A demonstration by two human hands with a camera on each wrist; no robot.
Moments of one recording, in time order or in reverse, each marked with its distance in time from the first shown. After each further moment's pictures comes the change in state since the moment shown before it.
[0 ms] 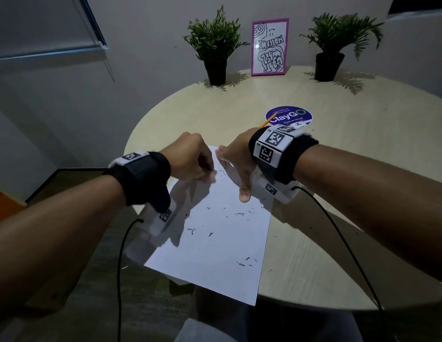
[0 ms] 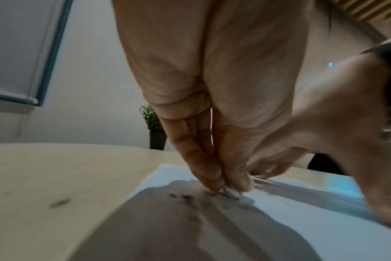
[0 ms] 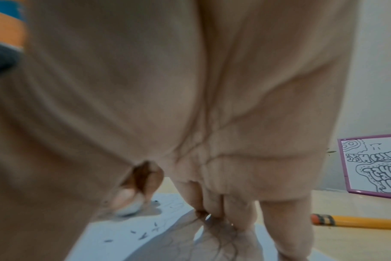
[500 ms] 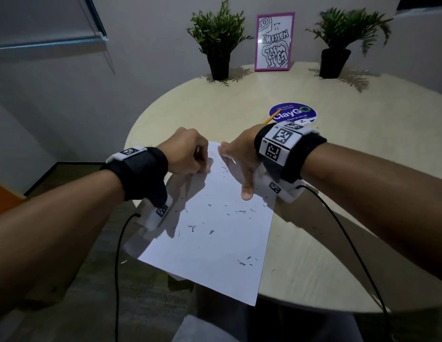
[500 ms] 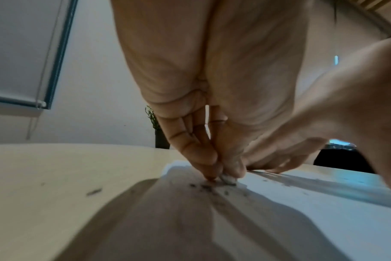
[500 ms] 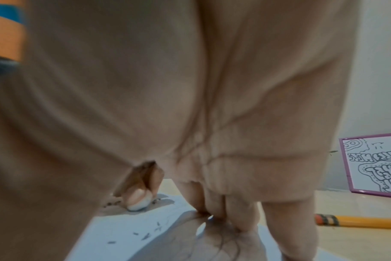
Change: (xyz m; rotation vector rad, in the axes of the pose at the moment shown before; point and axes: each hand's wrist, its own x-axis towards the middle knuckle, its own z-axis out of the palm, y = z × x) left_hand 0.007 -0.021 0.007 0.013 0.069 -0.058; right_hand -0.001 0.001 0.000 -0.018 -0.002 -0.003
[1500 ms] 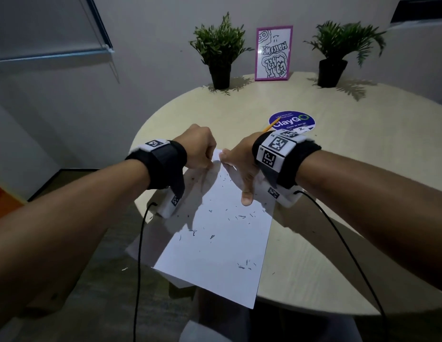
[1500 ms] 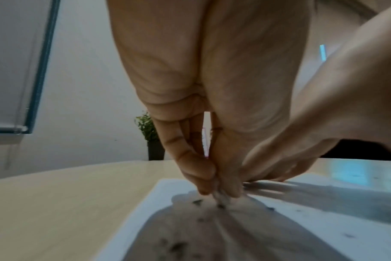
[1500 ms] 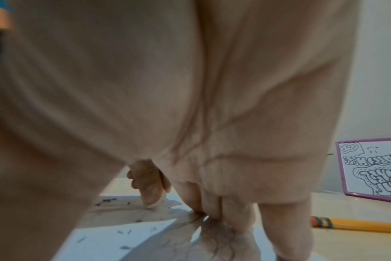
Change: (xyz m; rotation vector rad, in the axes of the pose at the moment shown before) left_hand 0.016 0.022 -0.016 0.070 -0.047 -0.046; right_hand 0.000 -0.005 0.000 -0.006 0.016 0.034
